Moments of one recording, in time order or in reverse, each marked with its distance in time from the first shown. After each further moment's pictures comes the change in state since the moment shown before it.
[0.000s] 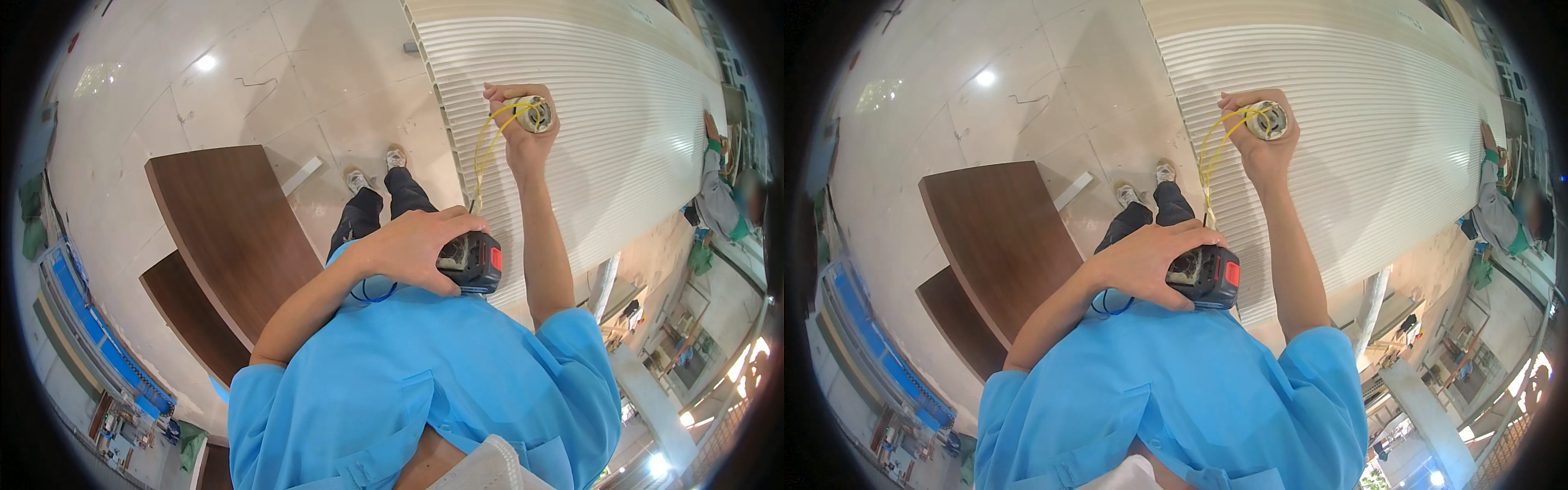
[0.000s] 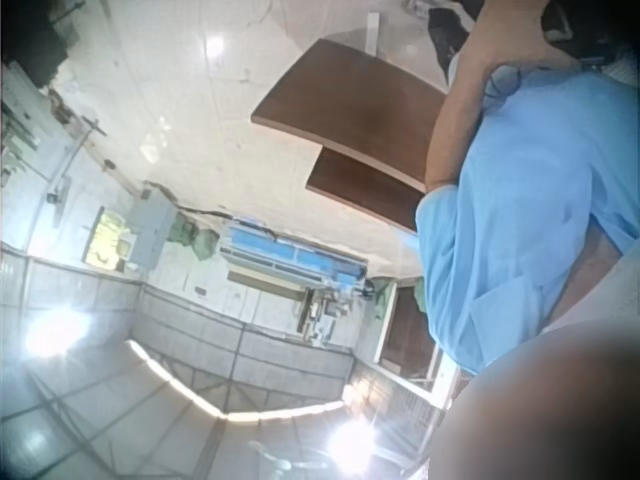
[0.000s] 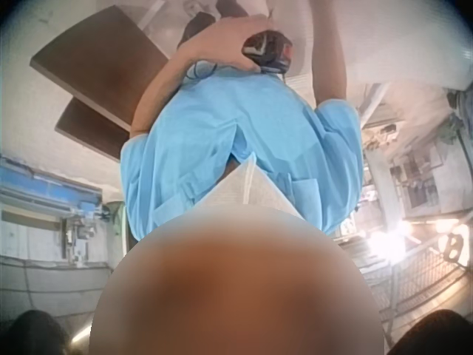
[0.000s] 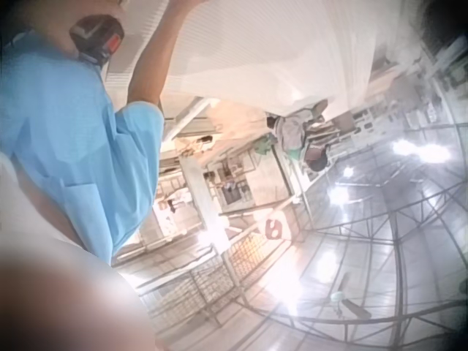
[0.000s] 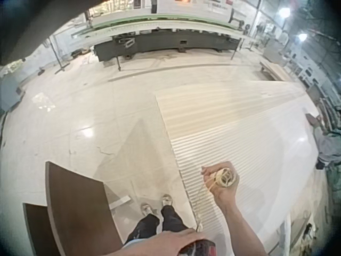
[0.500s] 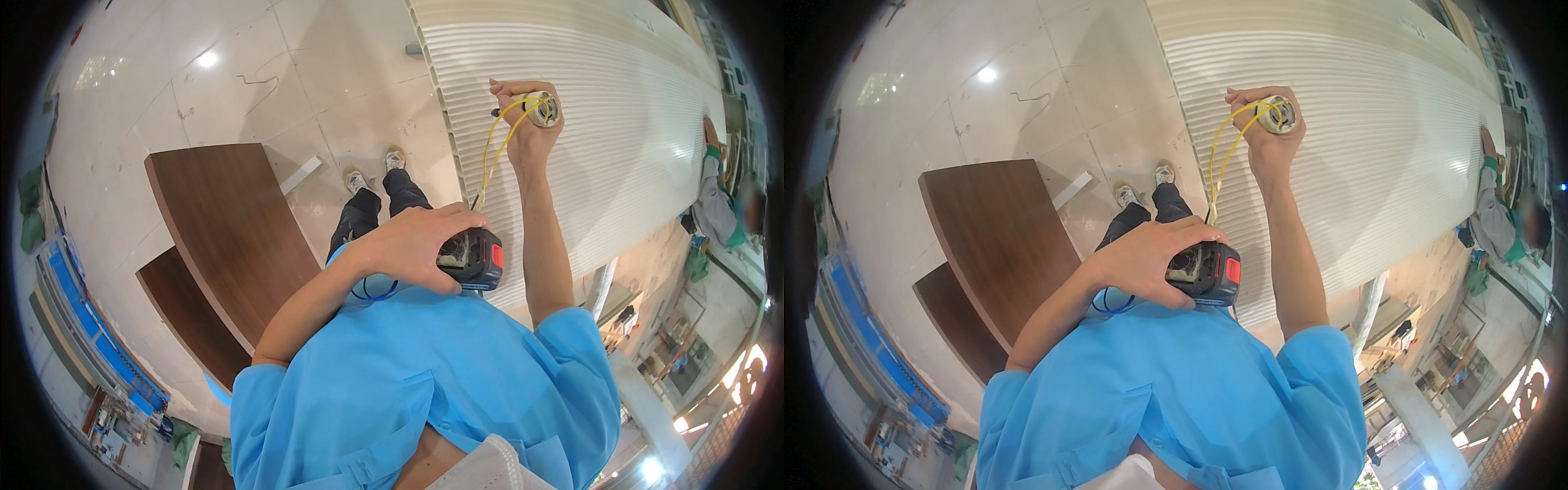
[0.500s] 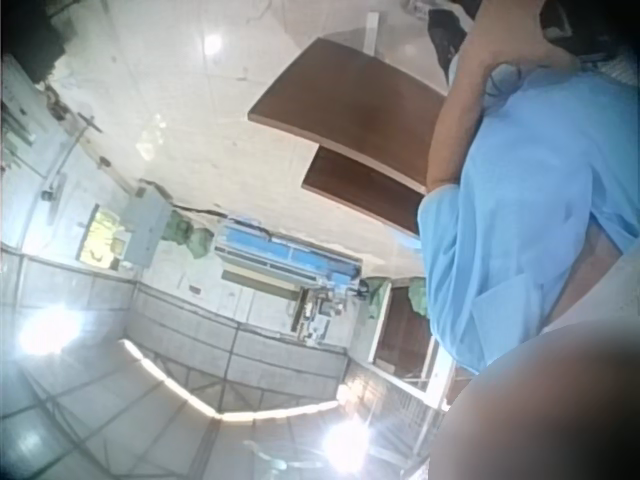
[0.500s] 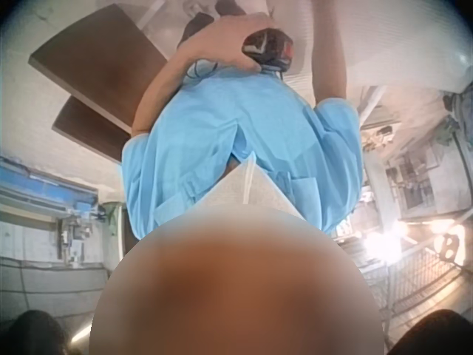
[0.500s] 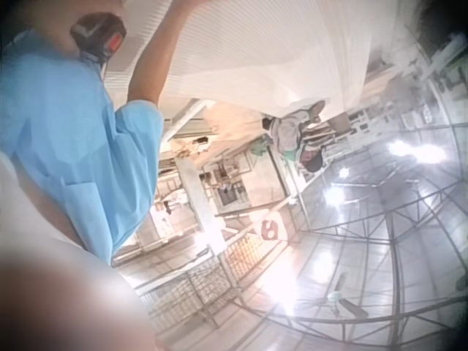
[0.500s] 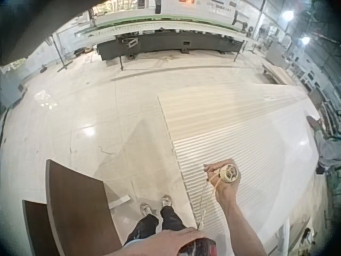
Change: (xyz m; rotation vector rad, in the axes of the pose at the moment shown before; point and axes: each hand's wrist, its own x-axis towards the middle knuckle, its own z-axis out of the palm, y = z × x) left_hand -0.001 -0.002 -0.007 0.010 0.066 0.033; right_hand 0.015 0.007 0.003 0.108 0.019 0.008
